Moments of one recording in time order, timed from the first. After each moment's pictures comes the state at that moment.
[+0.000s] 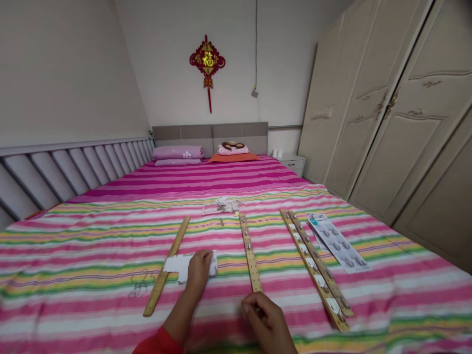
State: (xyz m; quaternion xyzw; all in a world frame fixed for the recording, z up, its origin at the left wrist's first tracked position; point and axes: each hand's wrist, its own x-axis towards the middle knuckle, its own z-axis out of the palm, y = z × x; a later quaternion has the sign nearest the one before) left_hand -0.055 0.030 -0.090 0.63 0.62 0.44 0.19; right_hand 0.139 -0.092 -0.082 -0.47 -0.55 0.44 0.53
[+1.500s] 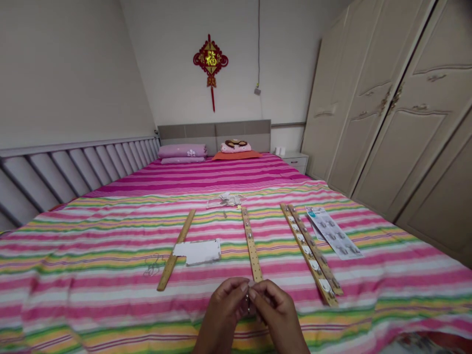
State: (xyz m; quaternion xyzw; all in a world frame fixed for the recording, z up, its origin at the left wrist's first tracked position) left_hand 0.033 -0.129 -0.021 0.26 0.38 0.55 0.70; right_hand 0.146 -0.128 -0.047 -0.42 -0.46 0.54 0.56
